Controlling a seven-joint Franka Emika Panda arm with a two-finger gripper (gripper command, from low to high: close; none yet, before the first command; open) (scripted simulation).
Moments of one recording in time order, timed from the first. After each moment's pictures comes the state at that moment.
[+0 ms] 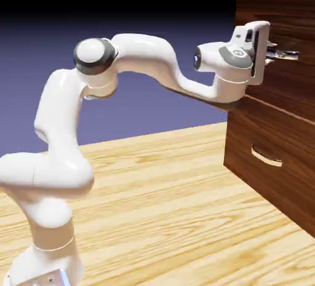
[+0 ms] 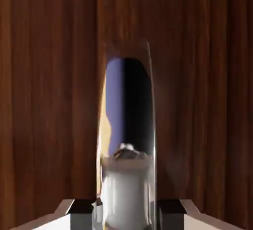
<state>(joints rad) -2.01 -0.76 1.59 -1.78 -0.55 3.74 0.49</state>
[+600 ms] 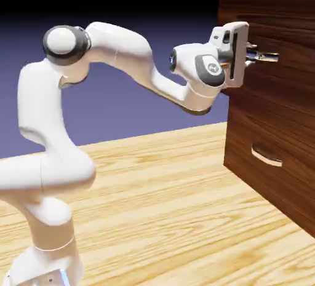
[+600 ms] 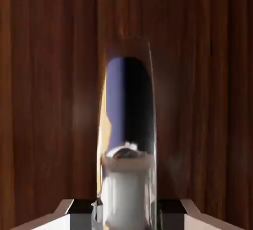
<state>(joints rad) -1.69 -0.57 1.48 -2.08 -0.34 3.74 0.08</state>
